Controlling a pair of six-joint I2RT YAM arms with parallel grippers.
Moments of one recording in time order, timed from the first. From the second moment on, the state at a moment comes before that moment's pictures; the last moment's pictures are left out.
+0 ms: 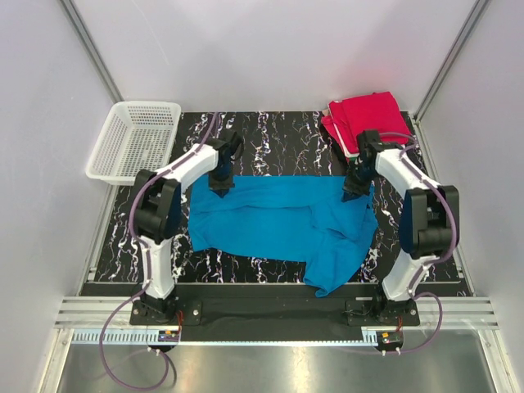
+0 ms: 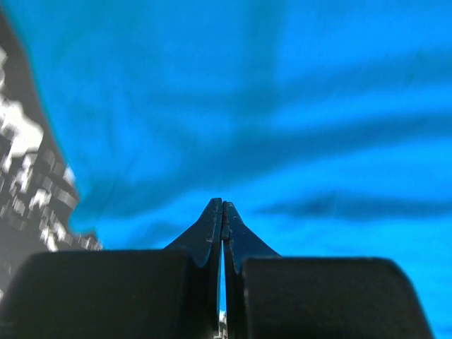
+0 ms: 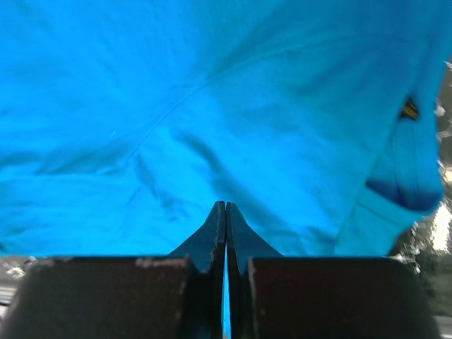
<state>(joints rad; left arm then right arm) -0.40 1.98 1.57 -0.95 -0.17 -0.43 0.10 1.76 1.34 -0.87 -0.15 0.46</state>
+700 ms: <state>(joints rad) -0.28 2.24 1.80 -0.95 -0.07 -0.37 0.17 2.14 1.62 -0.90 -0.05 0.44</state>
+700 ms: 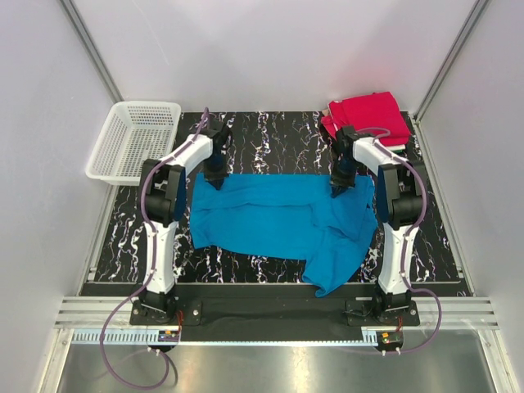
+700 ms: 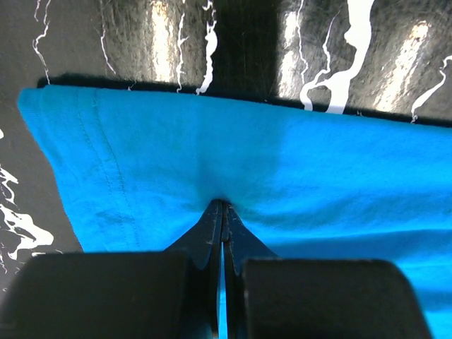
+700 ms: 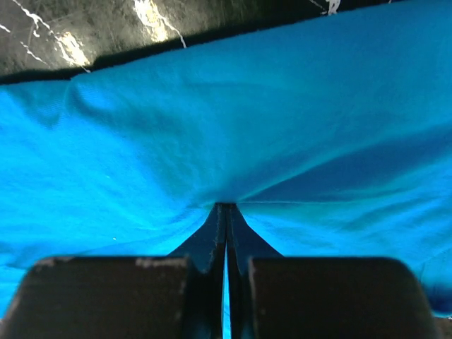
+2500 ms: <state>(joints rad) -0.22 2.23 1.96 -1.11 -0.03 -0.47 0.10 2.23 1.88 -1.00 -0.04 0.37</state>
